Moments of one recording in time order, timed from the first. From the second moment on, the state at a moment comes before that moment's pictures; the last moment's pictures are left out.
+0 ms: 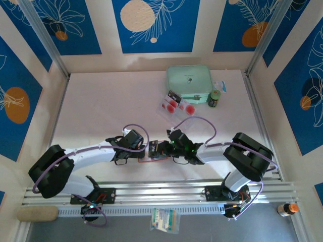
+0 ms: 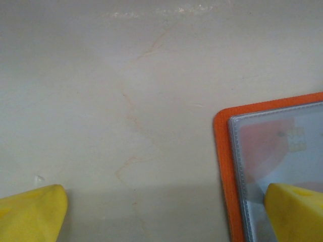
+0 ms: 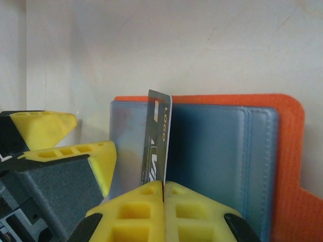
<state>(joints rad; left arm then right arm) -0.81 1.36 0.61 -0.44 -0.26 -0.67 0.90 1.56 0.50 0.39 -0.18 1.04</state>
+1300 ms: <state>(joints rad) -0.81 1.36 0.61 -0.44 -0.26 -0.67 0.89 1.59 0.56 0.25 -0.24 1.05</state>
